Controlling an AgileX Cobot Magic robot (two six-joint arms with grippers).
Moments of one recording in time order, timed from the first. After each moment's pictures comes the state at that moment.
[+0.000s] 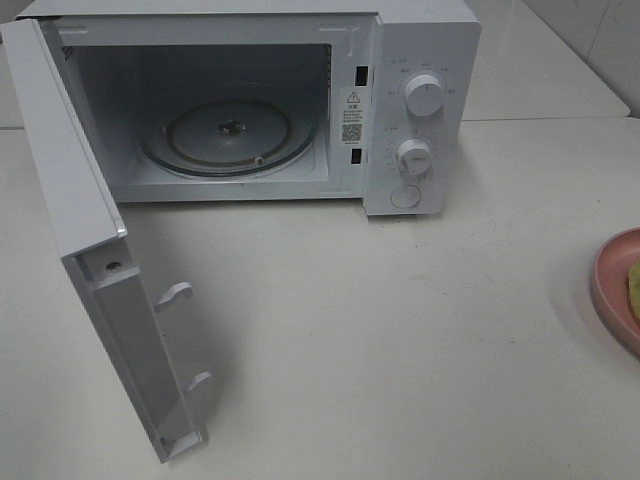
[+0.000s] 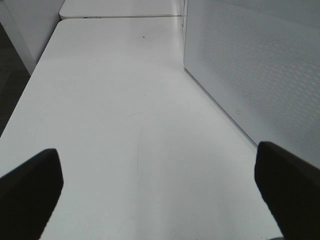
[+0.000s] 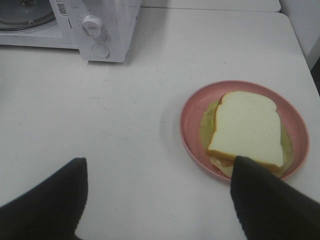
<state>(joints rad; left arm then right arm) 0.01 0.00 -0.50 0.00 1.04 0.02 0.12 0.12 -0.62 -0.05 1.08 0.05</state>
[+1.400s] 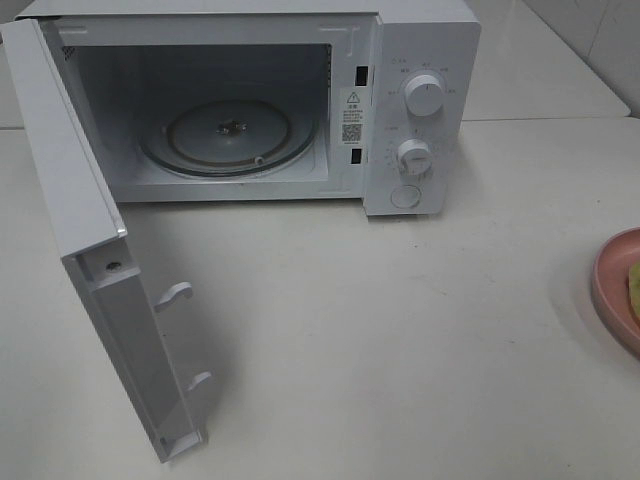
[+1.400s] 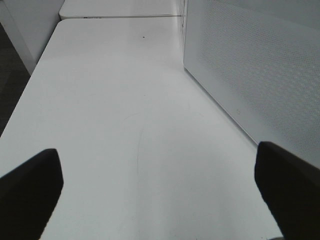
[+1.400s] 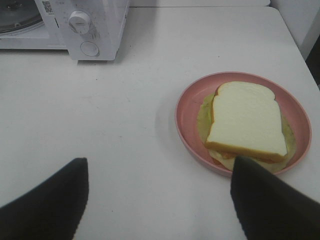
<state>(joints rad) 0.01 0.00 -0.50 0.00 1.04 0.02 0.08 0.00 -0.51 -0.03 1.05 0.05</state>
